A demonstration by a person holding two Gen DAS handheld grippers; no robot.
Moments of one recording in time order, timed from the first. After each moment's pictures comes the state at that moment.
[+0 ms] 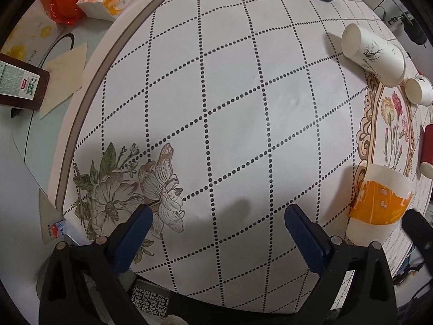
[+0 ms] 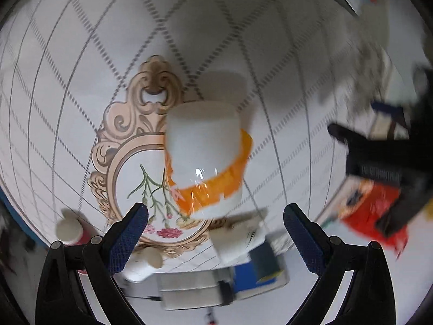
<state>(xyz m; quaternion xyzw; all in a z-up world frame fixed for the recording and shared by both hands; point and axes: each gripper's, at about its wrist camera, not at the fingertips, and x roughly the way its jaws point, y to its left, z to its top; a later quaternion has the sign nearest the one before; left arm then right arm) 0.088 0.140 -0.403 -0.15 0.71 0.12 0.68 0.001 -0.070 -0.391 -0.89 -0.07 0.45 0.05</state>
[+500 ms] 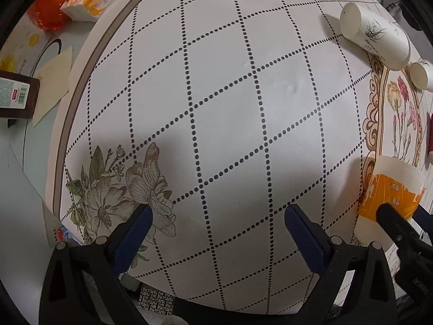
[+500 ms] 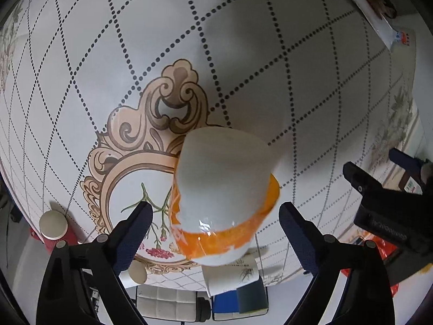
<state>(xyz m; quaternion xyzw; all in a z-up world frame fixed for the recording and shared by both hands) 0.104 0.121 -0.425 -0.12 0.73 0.11 0.67 0.001 -0.083 -0.429 -0.87 -0.09 0.48 -0.03</state>
